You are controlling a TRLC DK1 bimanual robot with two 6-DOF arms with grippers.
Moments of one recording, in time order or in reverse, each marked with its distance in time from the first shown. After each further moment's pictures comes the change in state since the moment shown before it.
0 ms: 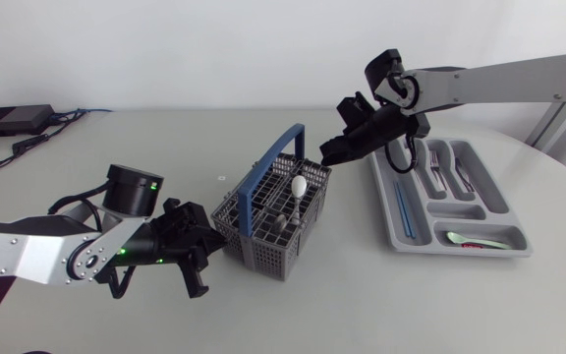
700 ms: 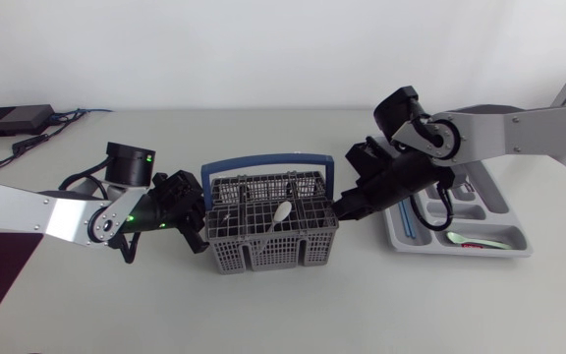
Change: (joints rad) left arm 0.117 0.175 0.139 0.127 -0.040 -0.028; right arm 0.085 -0.335 -0.451 0.013 0.060 0.032
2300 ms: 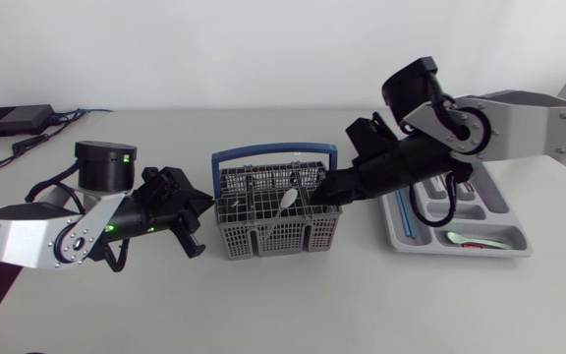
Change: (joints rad) left arm -0.032 -0.201 -0.100 0.021 0.006 -0.033; right arm 0.047 -0.129 -0.016 0.066 -0.123 0.180
